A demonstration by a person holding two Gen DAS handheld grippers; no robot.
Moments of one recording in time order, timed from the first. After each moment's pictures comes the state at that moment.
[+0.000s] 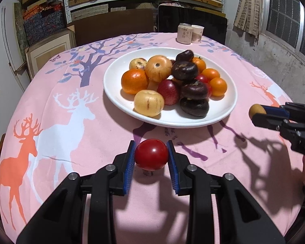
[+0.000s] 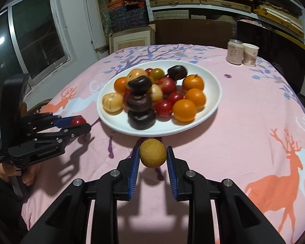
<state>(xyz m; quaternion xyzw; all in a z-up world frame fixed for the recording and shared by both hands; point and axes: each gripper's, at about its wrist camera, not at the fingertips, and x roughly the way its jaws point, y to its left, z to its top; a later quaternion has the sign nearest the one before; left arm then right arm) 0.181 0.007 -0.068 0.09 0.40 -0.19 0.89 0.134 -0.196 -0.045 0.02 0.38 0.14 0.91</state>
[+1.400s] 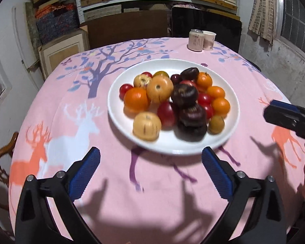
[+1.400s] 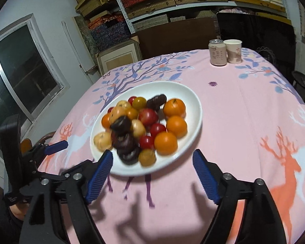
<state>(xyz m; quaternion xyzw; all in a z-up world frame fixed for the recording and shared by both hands) 0.180 -0.015 -0.040 0.08 0.40 -0.12 0.90 0.141 -0.227 -0.017 0.11 0.37 0.11 0.92</state>
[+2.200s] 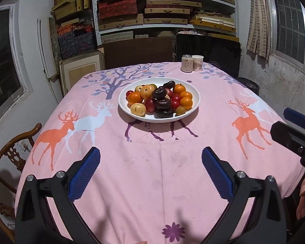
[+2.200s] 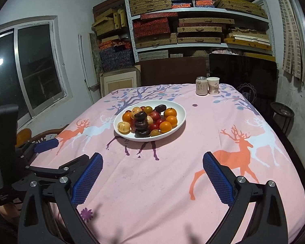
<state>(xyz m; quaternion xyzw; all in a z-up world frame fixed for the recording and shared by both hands) 0.002 -0.022 0.011 0.07 0.31 -0.09 0.94 -0.034 -0.219 0.025 0.05 0.26 0.08 0.96</state>
